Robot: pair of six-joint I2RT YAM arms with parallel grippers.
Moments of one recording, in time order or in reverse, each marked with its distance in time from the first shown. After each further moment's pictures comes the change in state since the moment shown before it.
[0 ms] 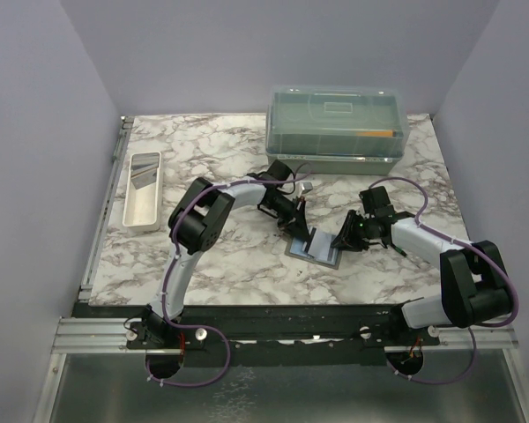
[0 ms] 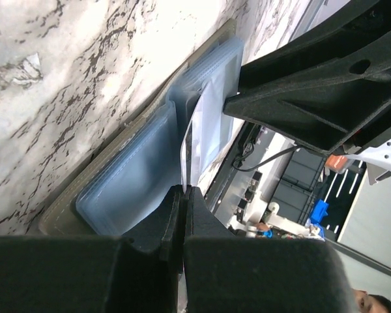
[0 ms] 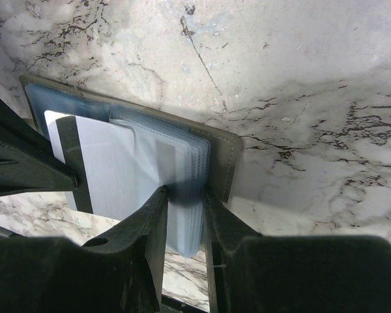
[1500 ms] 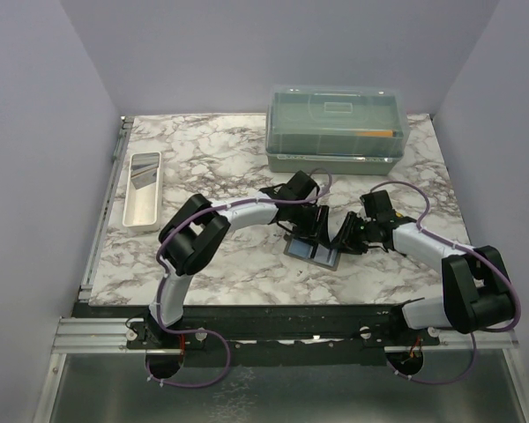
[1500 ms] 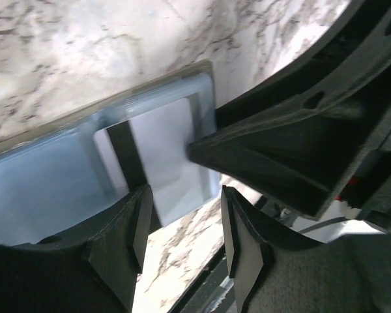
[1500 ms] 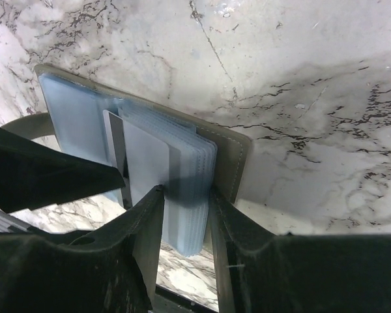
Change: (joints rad) left arm -0.204 -0.228 -0.141 0.137 -0.519 -0.116; right arm -0.003 -0.037 -0.050 0.050 -0.054 0.043
